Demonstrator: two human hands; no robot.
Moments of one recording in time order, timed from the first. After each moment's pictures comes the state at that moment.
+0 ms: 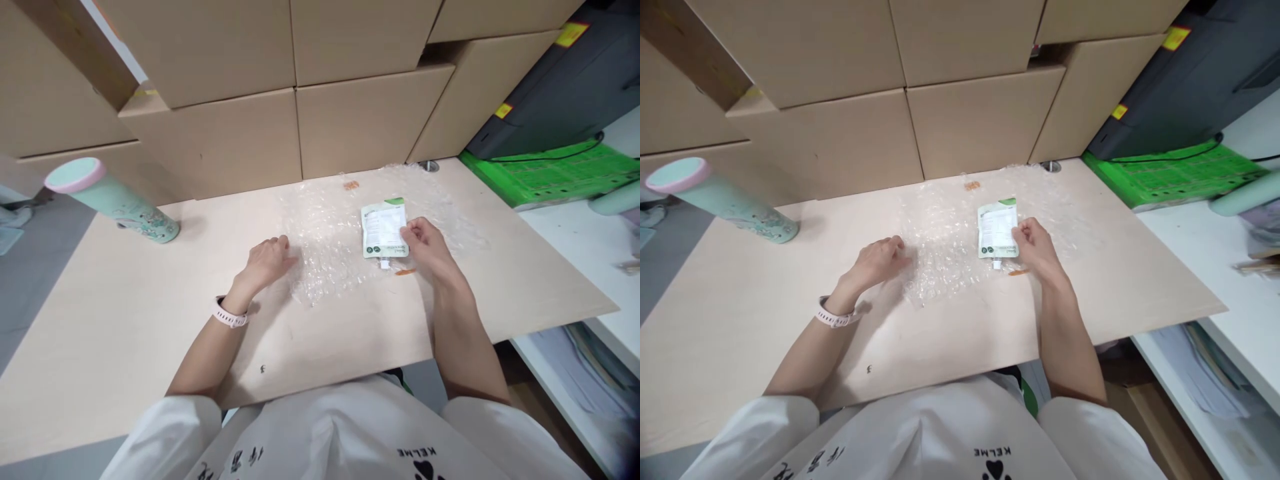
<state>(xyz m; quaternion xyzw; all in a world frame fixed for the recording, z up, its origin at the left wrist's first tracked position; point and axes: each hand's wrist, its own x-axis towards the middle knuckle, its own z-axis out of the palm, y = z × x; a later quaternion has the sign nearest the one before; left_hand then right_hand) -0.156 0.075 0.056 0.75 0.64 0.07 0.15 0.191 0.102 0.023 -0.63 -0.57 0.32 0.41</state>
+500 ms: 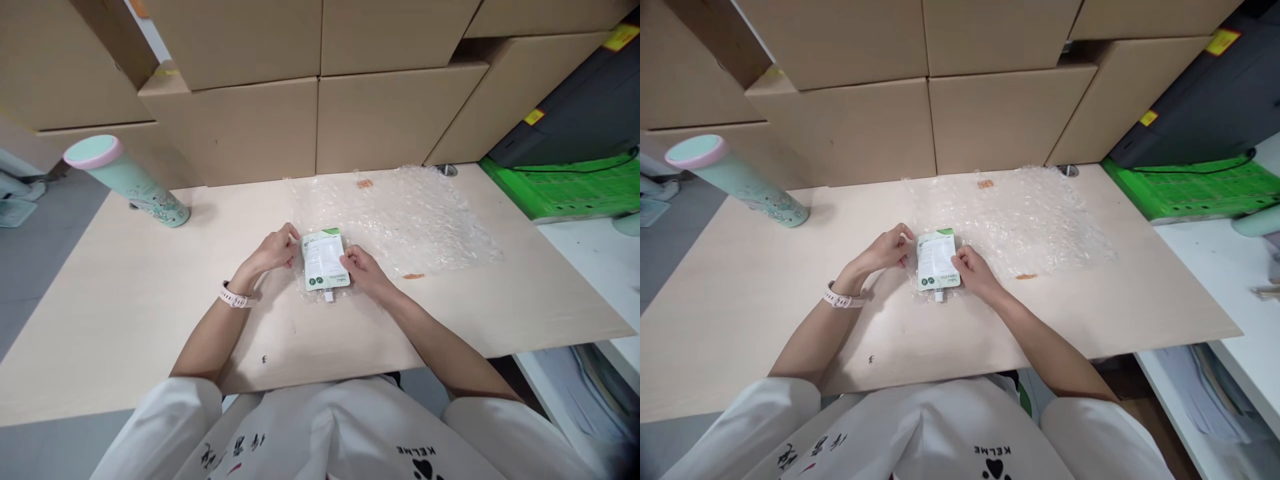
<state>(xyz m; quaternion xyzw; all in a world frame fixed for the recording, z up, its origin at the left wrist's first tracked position) -0.167 0.083 0.047 0.66 0.61 0.18 0.40 0.076 0.057 0.009 -0.49 -0.57 0.59 0.31</state>
